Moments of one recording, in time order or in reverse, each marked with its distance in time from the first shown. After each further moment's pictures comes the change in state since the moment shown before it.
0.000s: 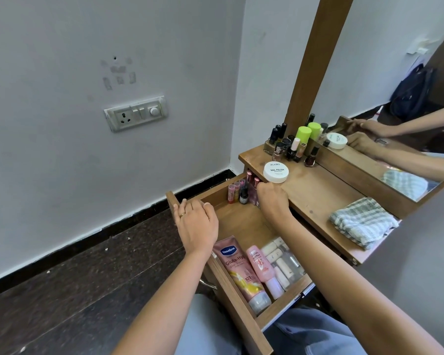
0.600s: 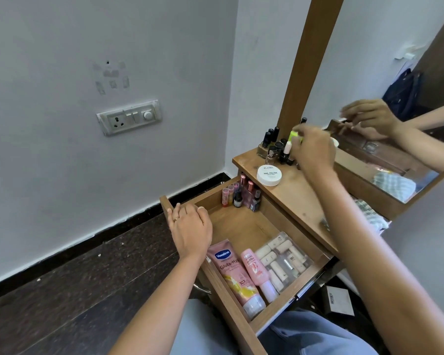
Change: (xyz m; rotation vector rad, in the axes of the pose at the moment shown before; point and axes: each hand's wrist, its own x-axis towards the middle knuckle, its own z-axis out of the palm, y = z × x) left_hand 0.000 -0.002 0.002 -0.013 0.015 0.019; right_hand 0.041 0.083 -0.098 0.441 0.491 0.220
